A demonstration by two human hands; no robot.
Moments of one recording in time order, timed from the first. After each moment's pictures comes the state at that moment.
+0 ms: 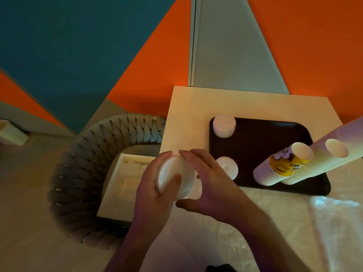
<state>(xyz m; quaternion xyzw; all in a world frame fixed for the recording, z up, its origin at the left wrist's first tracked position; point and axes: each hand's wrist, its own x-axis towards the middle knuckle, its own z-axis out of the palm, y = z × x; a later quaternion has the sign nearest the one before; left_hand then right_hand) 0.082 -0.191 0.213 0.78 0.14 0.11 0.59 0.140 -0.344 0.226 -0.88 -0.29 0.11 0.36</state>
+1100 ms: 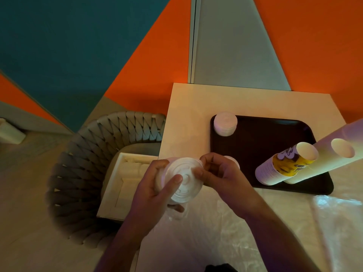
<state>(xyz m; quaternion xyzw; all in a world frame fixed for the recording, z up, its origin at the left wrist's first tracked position) 0.091 -0.173 0.215 0.68 0.12 0.00 0.73 0.156 -0.351 0.209 -0.65 -0.08 0.23 0.72</state>
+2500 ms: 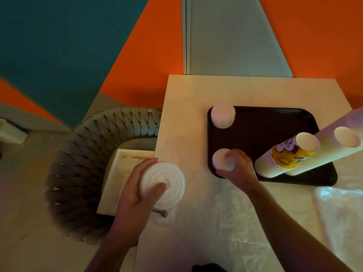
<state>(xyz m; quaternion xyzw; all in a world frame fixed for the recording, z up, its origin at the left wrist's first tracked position) 0.078 -0.169 0.199 0.67 0.19 0.01 0.72 0.220 -0.430 0.050 -0.94 0.00 0.09 0.33</state>
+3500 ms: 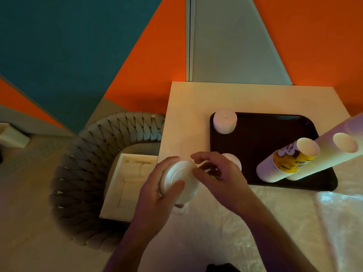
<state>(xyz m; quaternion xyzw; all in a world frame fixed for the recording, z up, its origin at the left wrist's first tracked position) 0.090 -0.181 0.197 0.77 0.09 0.04 0.63 0.155 -0.352 0.205 -0.79 -0.09 0.12 0.59</state>
